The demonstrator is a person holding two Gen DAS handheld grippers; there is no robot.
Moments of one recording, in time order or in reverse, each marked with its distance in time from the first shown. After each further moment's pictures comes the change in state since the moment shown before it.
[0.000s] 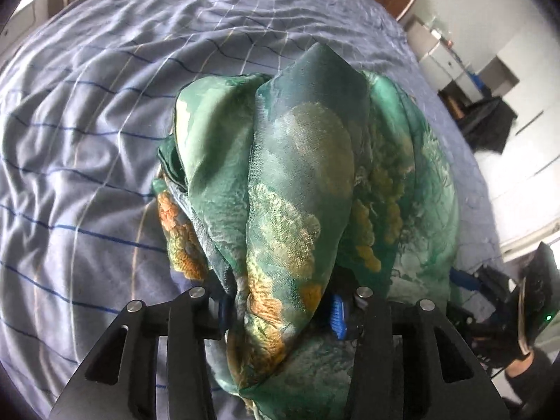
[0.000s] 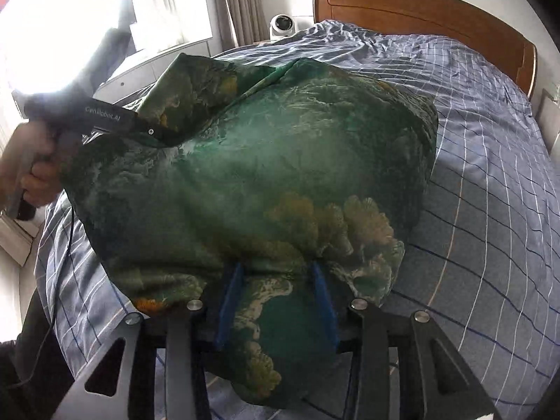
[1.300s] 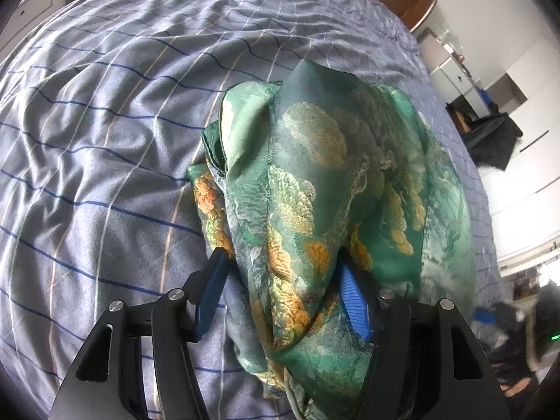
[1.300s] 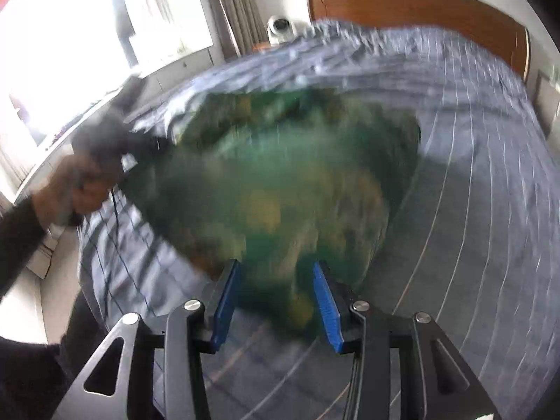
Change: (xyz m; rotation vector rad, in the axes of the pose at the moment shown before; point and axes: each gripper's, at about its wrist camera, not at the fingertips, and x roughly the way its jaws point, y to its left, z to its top) left arm -0.016 0.025 -0.009 -0.058 0.000 0.015; right arm -0.060 0.016 -0.009 0.080 0.047 0.066
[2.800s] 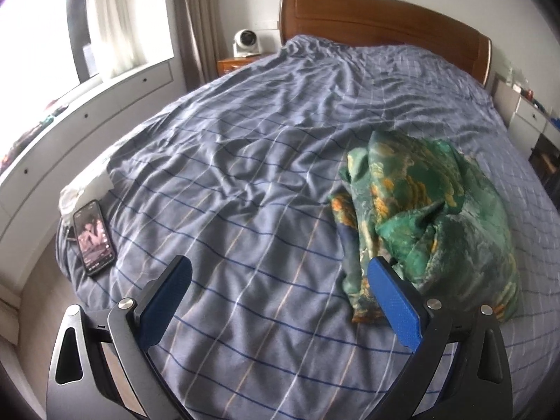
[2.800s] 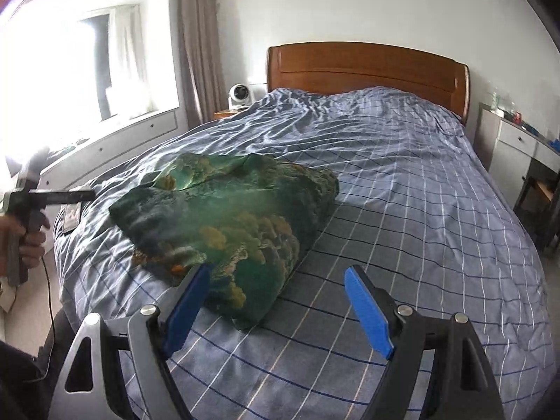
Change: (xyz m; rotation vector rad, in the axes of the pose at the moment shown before) left arm -0.144 -0.028 -0.113 -0.054 -0.402 0.534; right arm -0.111 -0.019 -0.042 0.009 -0.345 -0.194
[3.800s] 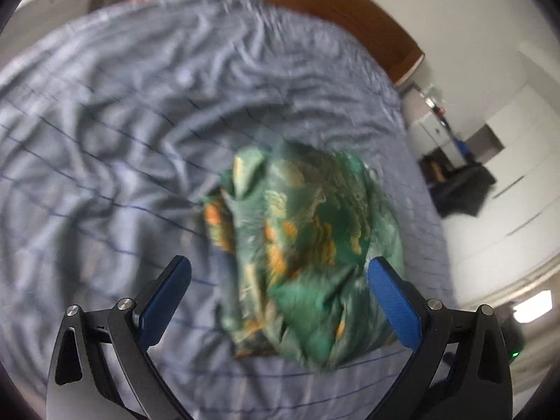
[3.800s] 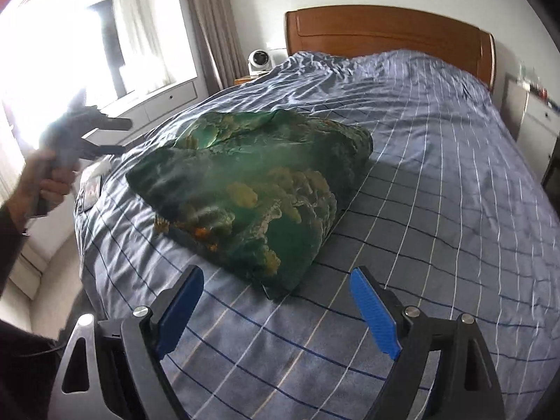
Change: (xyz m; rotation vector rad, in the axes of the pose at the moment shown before) left arm 0.097 -0.010 0.070 -0.133 0.300 -0.649; right arm 0.027 0.007 -0.012 0.041 0.160 0.114
